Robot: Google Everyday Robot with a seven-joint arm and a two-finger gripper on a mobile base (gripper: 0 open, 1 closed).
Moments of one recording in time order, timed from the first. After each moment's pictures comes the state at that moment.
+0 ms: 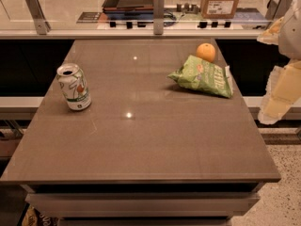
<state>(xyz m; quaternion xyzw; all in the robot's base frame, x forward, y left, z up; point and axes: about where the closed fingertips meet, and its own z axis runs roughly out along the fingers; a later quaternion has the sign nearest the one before) 0.438 -0.213 0.989 -0.60 0.78 -0.05 0.18</state>
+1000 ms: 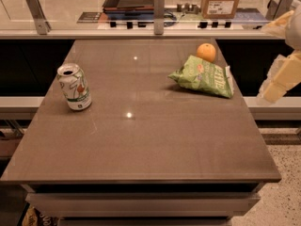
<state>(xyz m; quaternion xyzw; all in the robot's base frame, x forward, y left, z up) 0.480 -0.232 0.987 -0.58 0.77 -0.01 0.26</state>
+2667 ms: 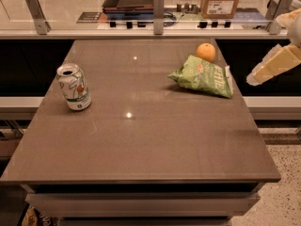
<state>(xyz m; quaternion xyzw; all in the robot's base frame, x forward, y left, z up) 0.555 -0.273 0.978 -0.48 0.79 -0.03 0.37</state>
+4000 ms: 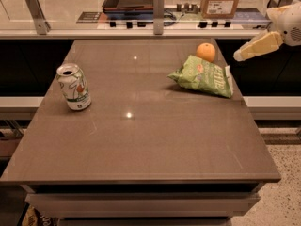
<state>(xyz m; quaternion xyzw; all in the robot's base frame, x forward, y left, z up) 0.653 -0.287 0.969 -0.41 0.77 0.05 0.48</state>
